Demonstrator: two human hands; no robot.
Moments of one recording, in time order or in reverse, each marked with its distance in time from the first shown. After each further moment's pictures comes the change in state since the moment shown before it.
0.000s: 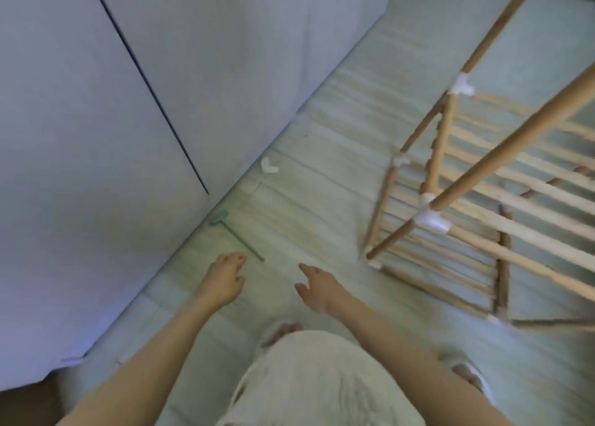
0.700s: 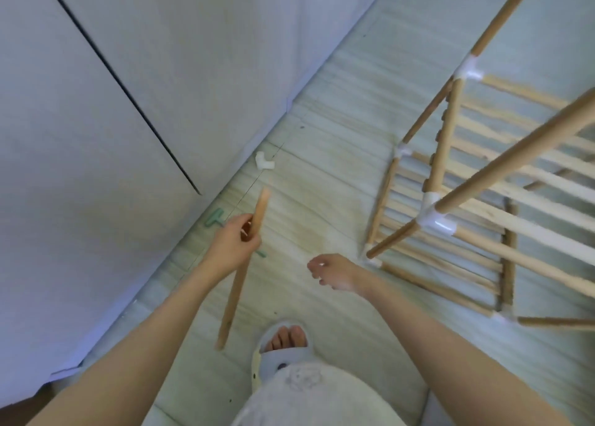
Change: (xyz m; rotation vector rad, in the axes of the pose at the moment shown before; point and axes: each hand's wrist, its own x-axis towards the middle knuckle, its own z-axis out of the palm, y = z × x) left_hand 0.025 0.046 -0.044 -0.436 0.243 0.079; right_hand 0.008 0.013 -0.044 0.370 -0.087 0.118
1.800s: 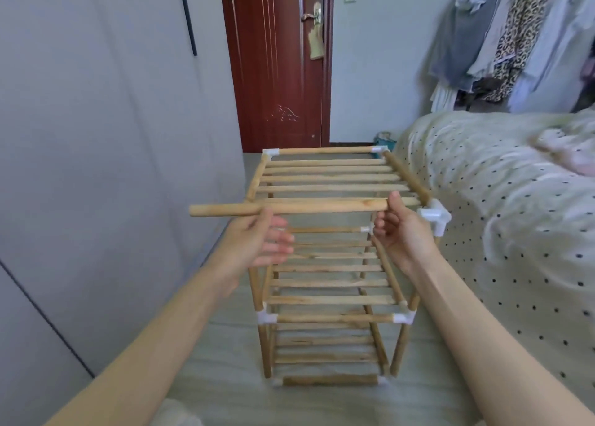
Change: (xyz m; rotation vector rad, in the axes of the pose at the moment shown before) left_hand -0.172 0.396 -0.013 -0.576 -0.253 0.455; right_hand -0.371 0.098 -0.197 1.452 0.896 -0.929
